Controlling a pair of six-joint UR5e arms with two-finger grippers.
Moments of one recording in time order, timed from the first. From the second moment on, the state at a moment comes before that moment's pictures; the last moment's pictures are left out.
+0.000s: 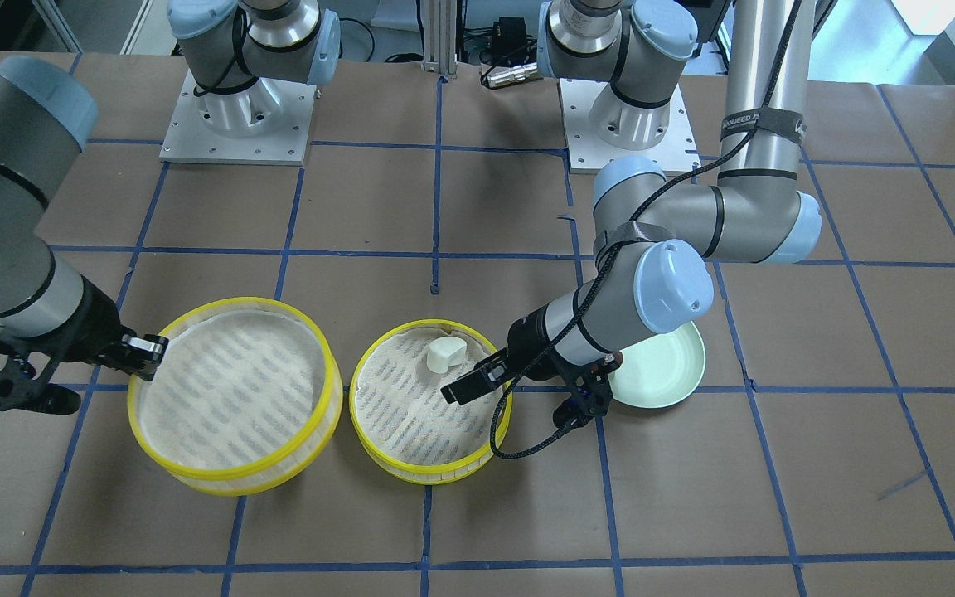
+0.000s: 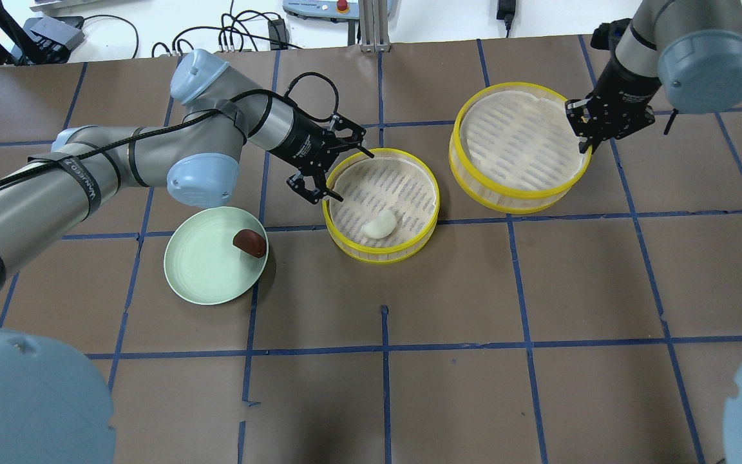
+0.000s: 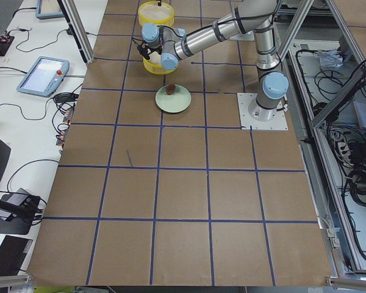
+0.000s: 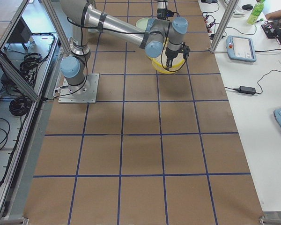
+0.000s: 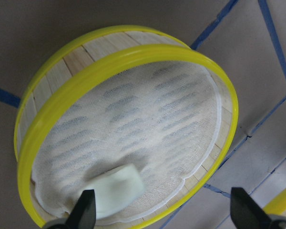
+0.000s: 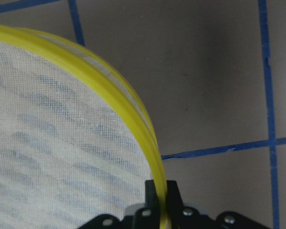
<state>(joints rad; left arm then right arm) -1.64 -2.00 -1.74 -0.95 1.01 -0.70 1.44 -1.27 1.58 -1.84 -1.54 0.04</state>
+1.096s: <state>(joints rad) -1.63 -1.95 -1.83 -1.12 1.64 -0.06 1.79 -1.16 1.58 -1.93 -1.55 0.49</state>
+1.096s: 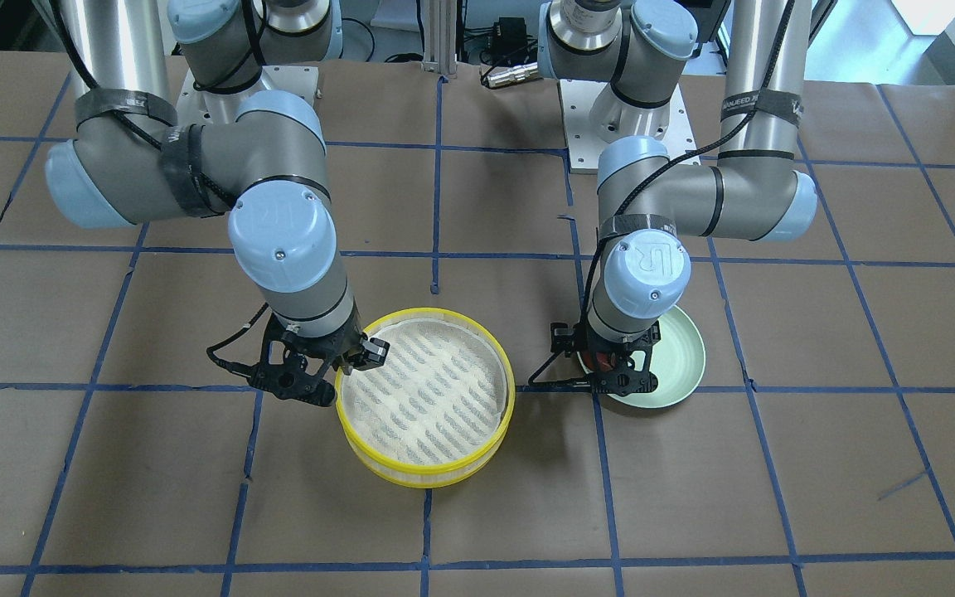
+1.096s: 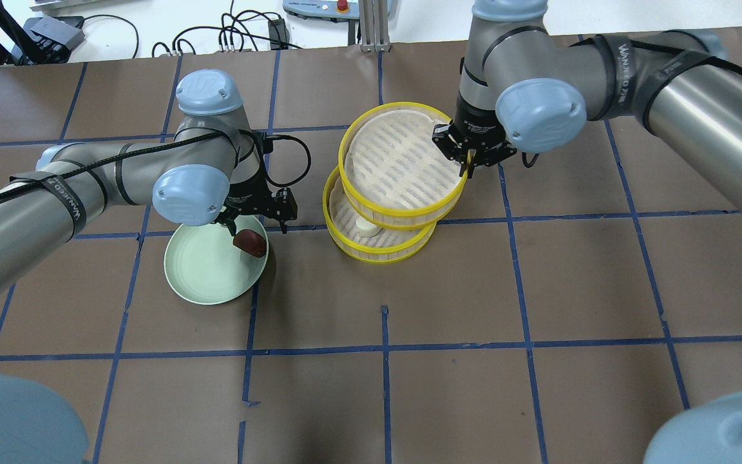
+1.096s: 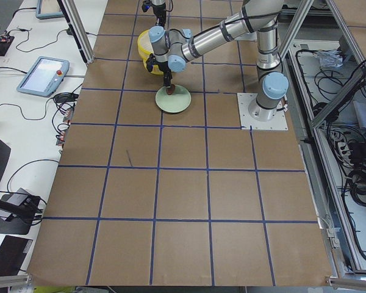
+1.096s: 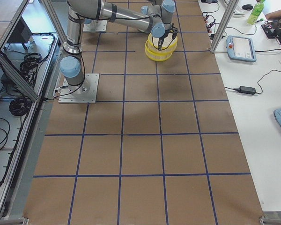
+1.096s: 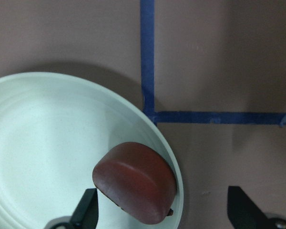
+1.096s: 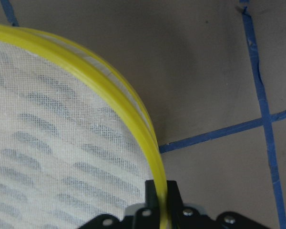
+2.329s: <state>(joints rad) -1.62 -1.92 -1.79 -1.16 1.74 -0.07 1.80 -1.16 1.58 -1.90 -1.62 0.46</state>
